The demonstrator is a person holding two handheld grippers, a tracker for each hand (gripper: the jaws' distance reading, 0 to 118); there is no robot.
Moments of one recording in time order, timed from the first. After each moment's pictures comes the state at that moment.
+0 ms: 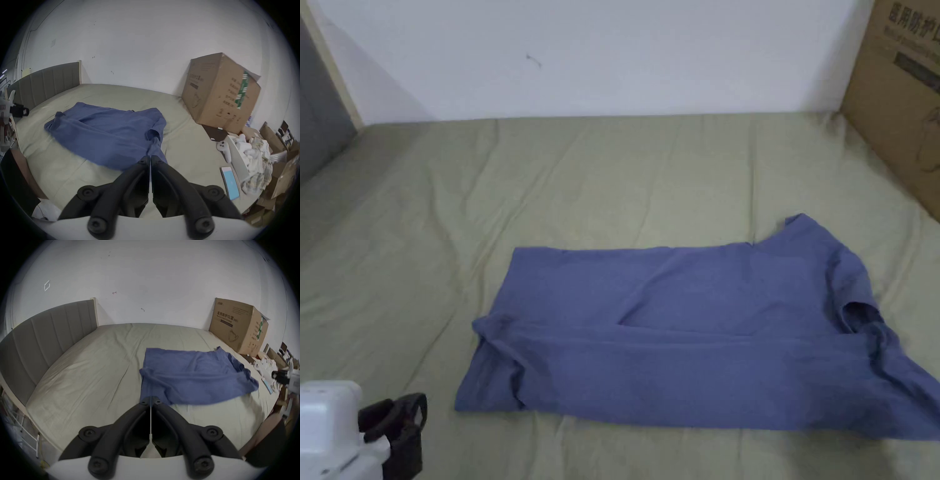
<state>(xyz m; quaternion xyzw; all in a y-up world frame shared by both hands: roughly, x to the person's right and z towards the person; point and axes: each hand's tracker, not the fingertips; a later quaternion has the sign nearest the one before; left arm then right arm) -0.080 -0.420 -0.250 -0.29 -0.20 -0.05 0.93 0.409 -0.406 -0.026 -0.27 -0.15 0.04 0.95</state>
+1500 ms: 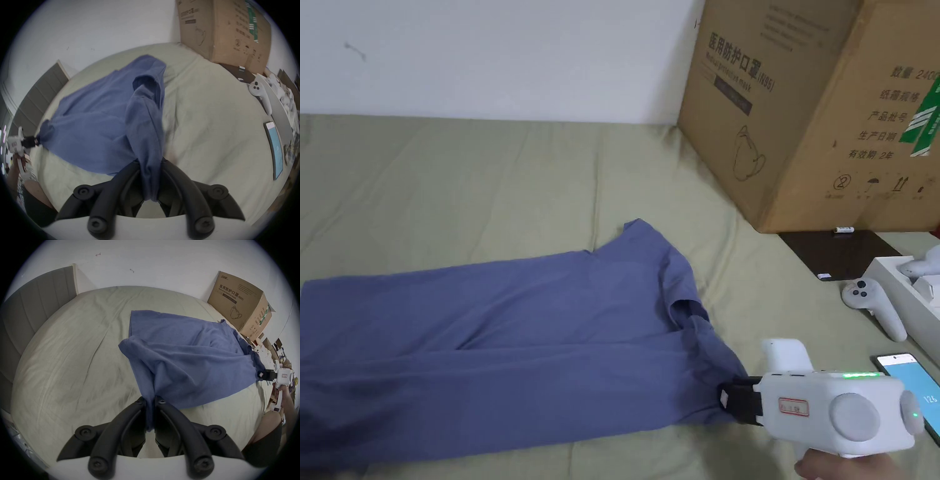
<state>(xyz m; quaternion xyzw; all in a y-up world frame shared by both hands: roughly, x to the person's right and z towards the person) -0.059 -0.480 -0.375 -0.44 -0.25 -0.05 0.86 0.515 -0.491 -0.114 -0.41 -0.15 -0.19 0.88</state>
